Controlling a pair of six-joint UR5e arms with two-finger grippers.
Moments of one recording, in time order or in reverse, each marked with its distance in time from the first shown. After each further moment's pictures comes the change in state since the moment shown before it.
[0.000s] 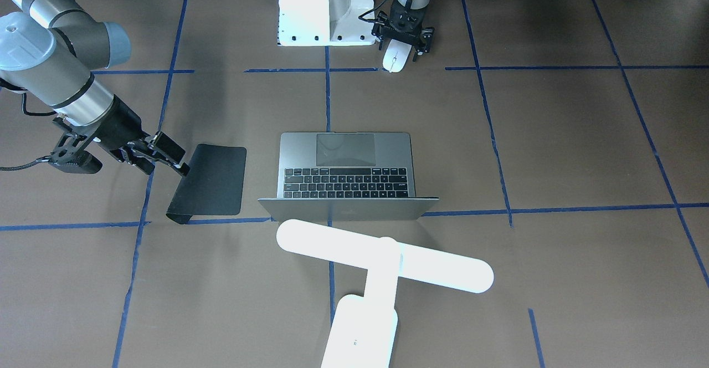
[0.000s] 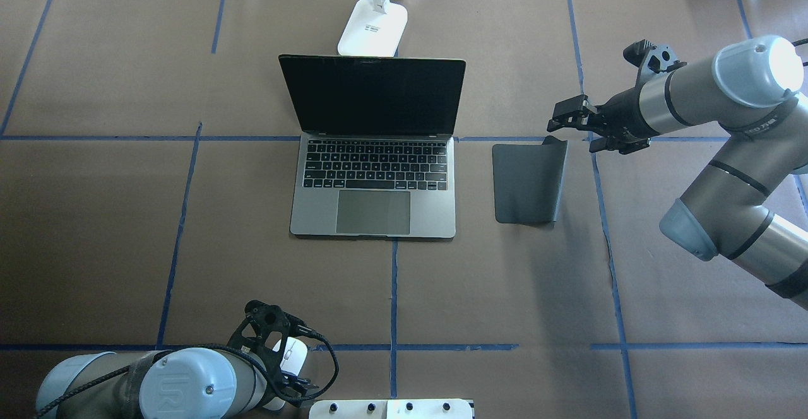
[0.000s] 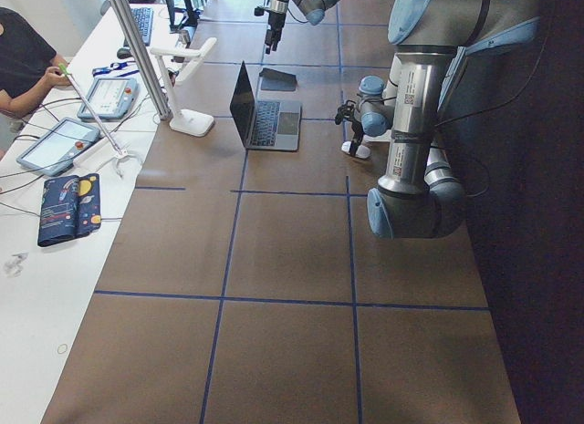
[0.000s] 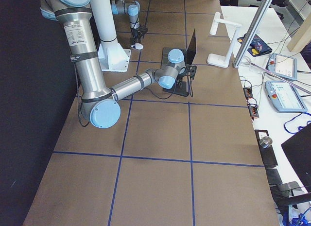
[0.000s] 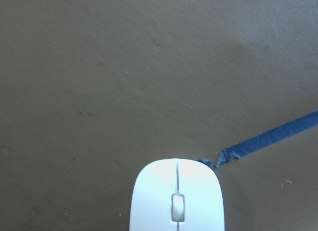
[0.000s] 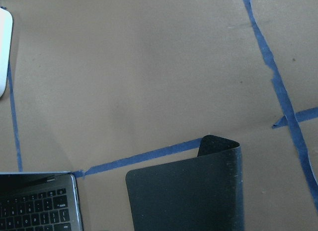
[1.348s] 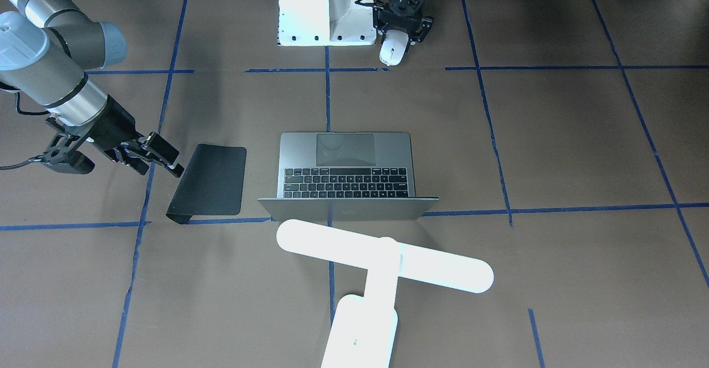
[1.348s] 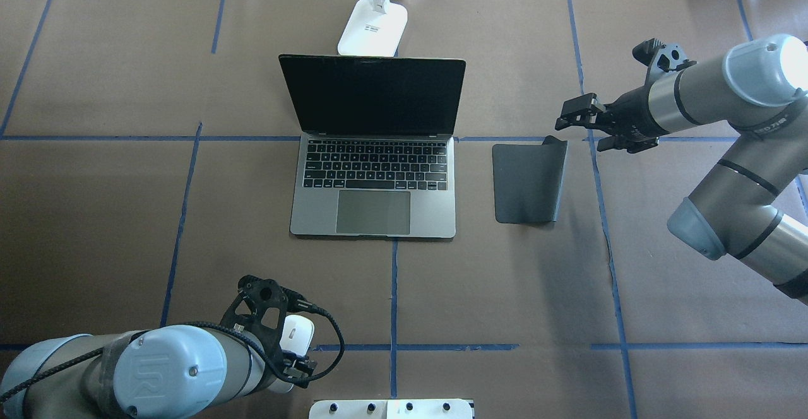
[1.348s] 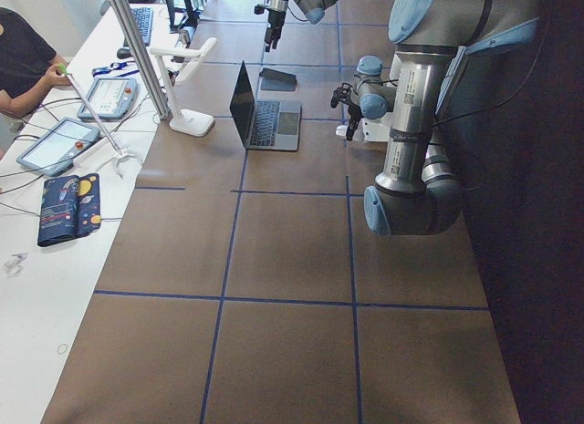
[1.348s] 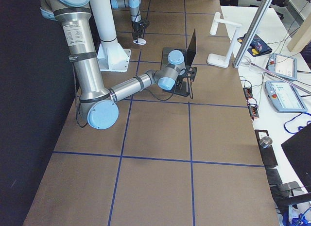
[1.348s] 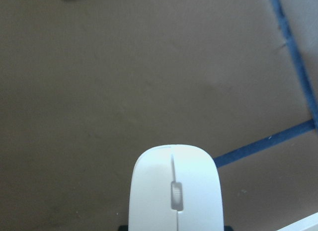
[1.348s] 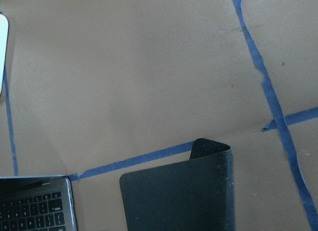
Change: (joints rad) left arm -0.071 -0.082 -0.139 0.184 -0.006 -0.023; right arm 0.035 -0.030 0.004 0.004 0.015 -0.018
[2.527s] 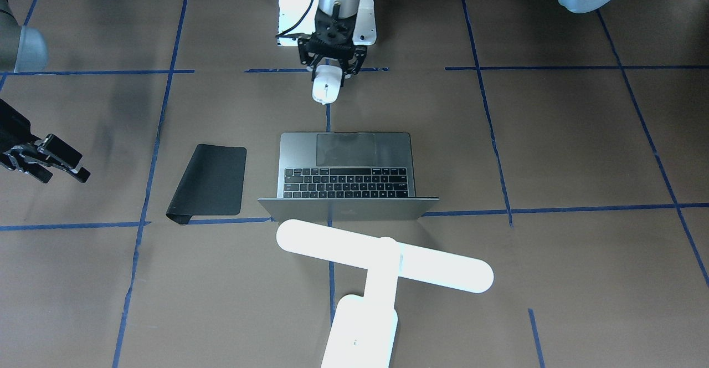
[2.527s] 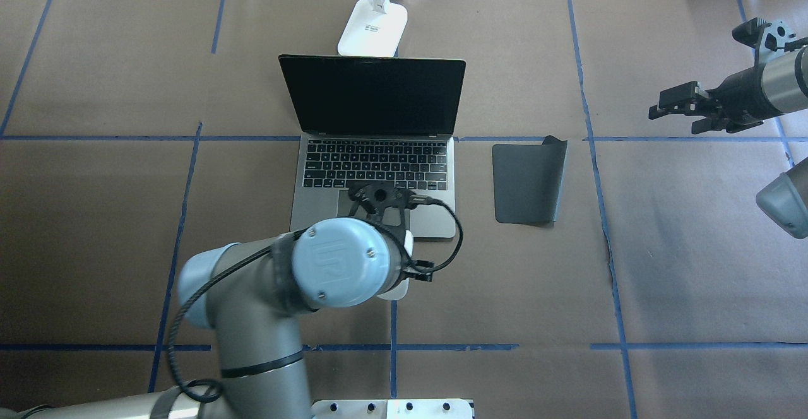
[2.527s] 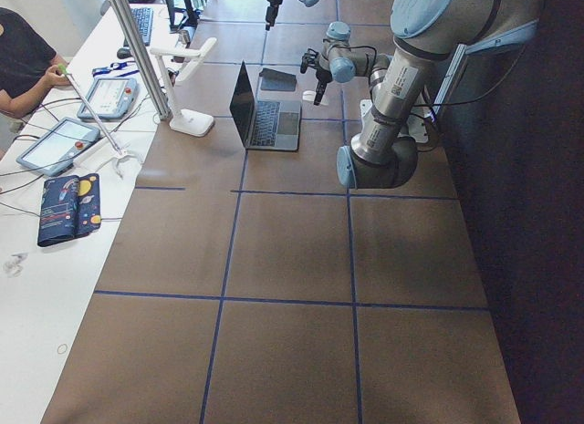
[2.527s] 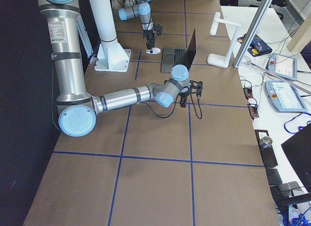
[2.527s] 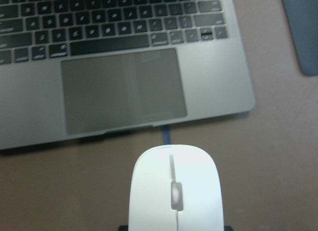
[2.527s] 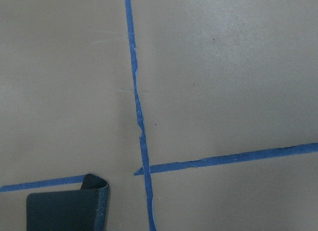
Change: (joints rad) left arm -0.151 -0.499 0.465 -0.033 -0.002 -0.121; right arm 0.186 -0.129 -0.018 0.003 0.120 -0.296
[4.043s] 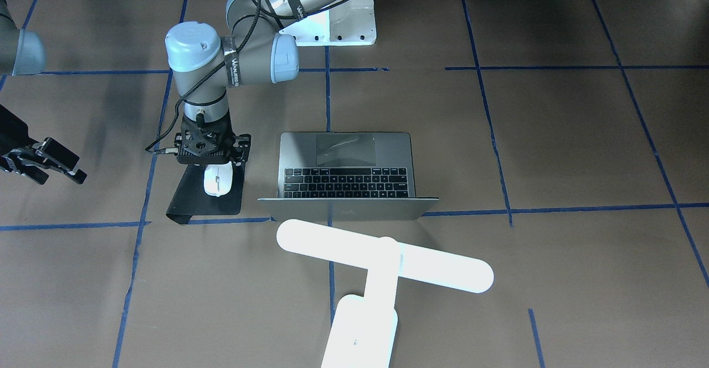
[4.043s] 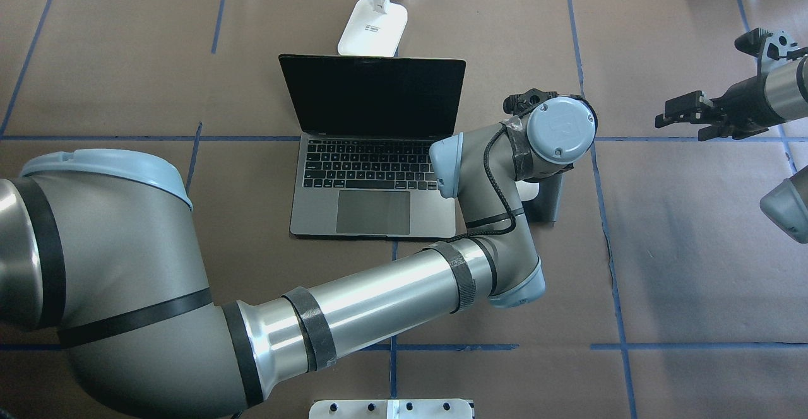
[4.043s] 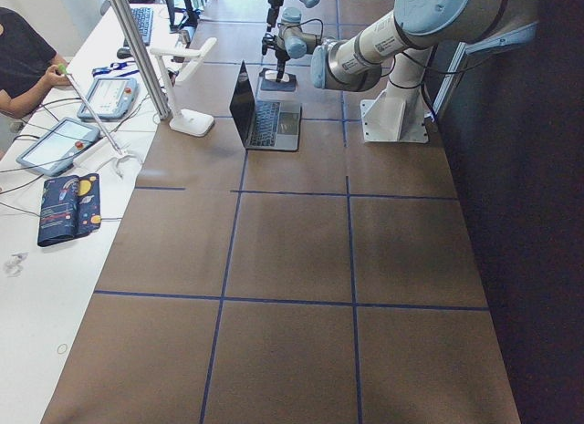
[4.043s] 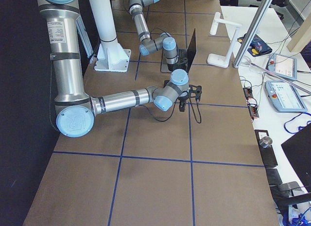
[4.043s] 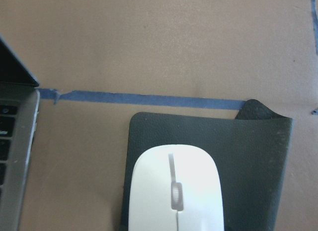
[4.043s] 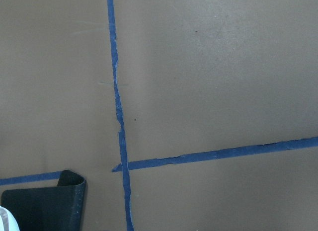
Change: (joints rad) left arm -0.112 -0.701 1.244 -0.535 -0.040 -0.068; right arm -0.001 -0.010 -0.027 0.001 0.002 -0.034
